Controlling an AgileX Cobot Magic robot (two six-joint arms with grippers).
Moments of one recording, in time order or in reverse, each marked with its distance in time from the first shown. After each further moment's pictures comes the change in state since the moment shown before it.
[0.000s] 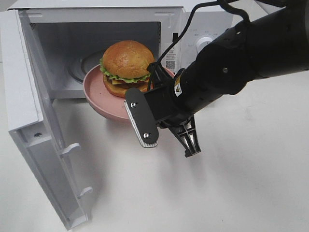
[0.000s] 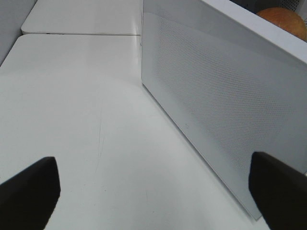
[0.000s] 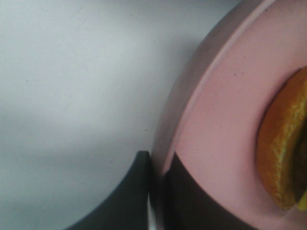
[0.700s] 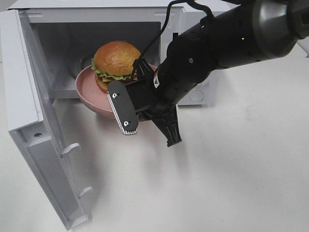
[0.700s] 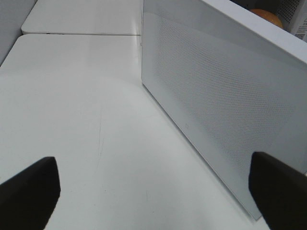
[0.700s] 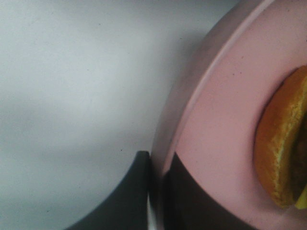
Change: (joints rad) left arm 0.000 0.000 0.000 0.000 0.000 0.000; right arm 0.008 0.127 -0.178 0.000 0.079 0.019
